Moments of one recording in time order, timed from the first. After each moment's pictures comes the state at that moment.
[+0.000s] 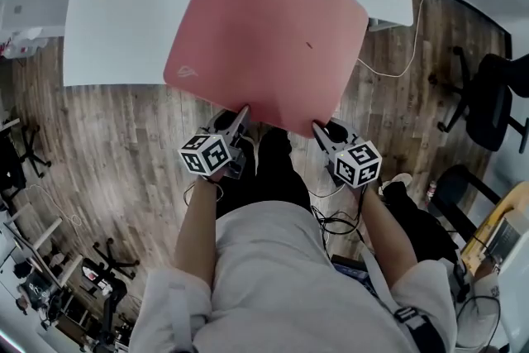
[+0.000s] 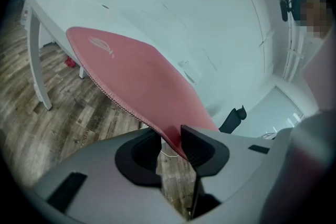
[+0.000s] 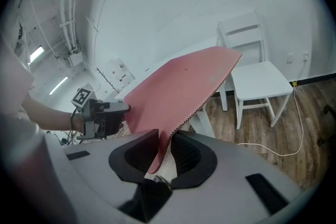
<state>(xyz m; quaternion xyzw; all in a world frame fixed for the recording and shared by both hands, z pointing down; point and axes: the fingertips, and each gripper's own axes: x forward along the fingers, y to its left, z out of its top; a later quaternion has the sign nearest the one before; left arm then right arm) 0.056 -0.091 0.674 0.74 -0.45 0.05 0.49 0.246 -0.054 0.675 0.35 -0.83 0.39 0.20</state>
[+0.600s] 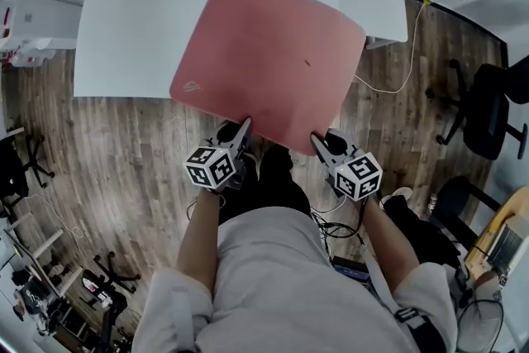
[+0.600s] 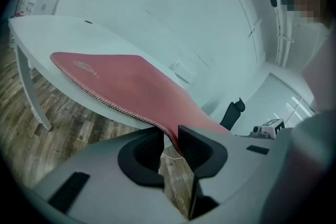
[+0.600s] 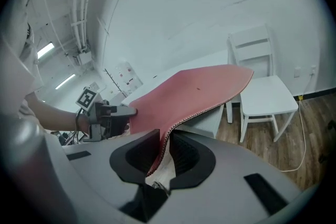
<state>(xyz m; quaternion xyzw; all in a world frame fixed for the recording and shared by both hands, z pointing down) 0.060 -0.107 0.640 0.78 -0.45 0.07 0.43 0.236 -0.072 0.629 0.34 -0.85 0.35 0.19</state>
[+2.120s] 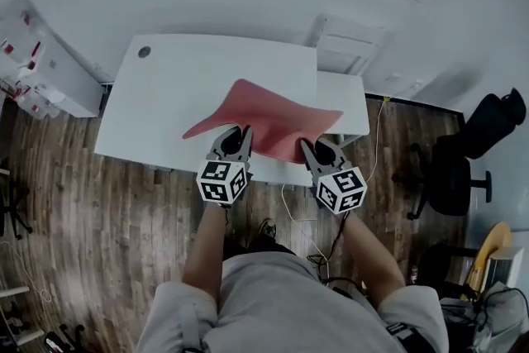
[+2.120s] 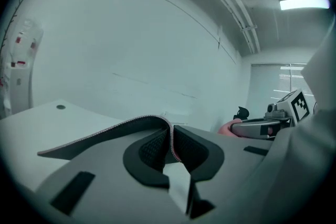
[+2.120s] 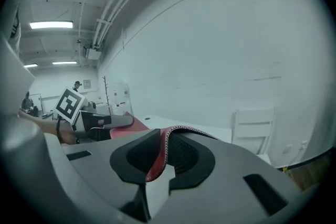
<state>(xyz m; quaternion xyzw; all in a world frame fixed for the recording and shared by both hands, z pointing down) 0.039 -0.252 0.424 0.85 -0.50 0.01 0.17 0.184 -0.224 0.409 0.44 -0.88 0.12 0.11</state>
